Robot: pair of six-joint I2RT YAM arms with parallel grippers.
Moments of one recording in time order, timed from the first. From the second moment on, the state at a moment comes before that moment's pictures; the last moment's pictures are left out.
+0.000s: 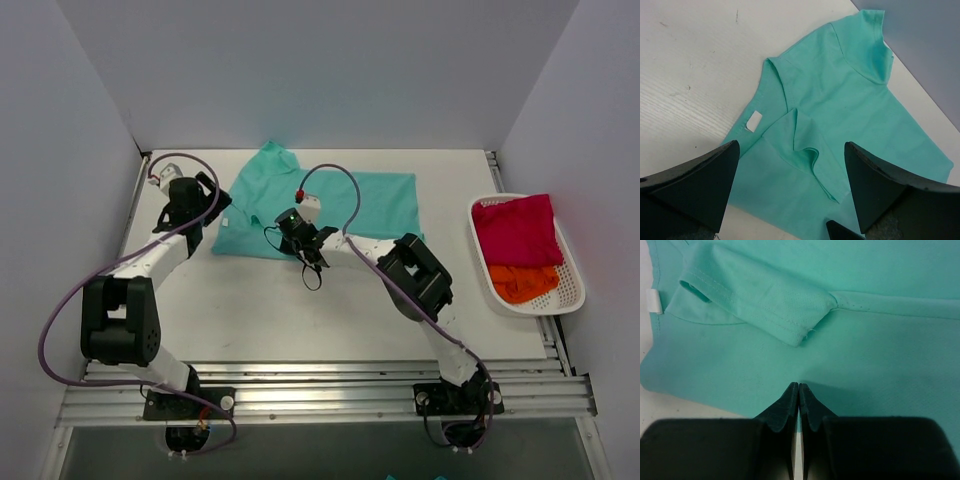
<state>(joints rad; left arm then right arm) -0.09 1.58 1.01 0.07 -0.17 -0.77 0.82 2.19 1.53 -0.09 0.34 0.84</state>
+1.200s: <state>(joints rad) -0.08 1.59 1.01 0.14 -0.14 -0.77 0.78 2.33 1.73 -0.13 0.34 0.83</state>
